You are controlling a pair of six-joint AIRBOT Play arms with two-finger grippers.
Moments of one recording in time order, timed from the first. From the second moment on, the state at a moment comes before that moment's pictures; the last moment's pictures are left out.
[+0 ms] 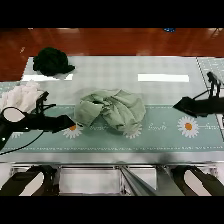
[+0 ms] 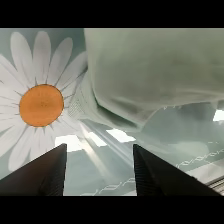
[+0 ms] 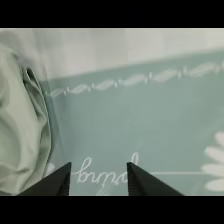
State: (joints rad) left arm 0.04 -0.92 0.48 0.88 -1.06 -1.36; right arm -0.31 -0.94 0.73 -1.04 1.14 1.40
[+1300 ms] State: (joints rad) left arm -0.08 -1.32 0.65 0.45 -0.93 -1.05; right arm 0.06 -1.20 0.52 -0.66 0.94 1.35
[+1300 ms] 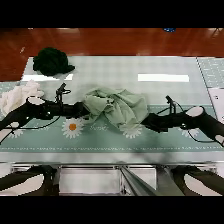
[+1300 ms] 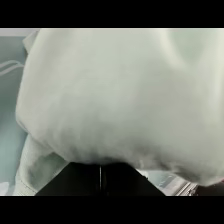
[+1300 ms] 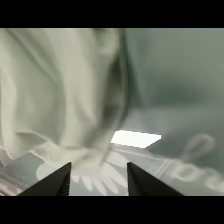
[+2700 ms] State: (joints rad) left arm 0.23 -0.71 1.68 0.75 -1.14 -1.26; right arm 0.00 -0.83 1.99 -1.27 1.36 1.47
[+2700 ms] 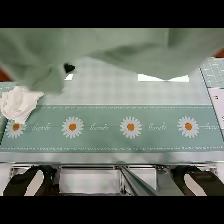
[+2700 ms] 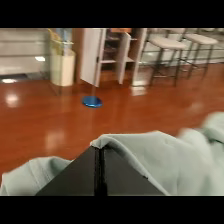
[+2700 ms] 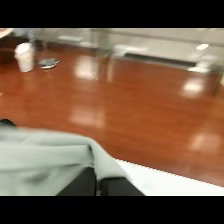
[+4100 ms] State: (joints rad) left arm 0.17 -1.36 1.10 0.71 -1.07 -1.35; right arm -0.05 -1.47 1.32 -1.00 1.05 1.48
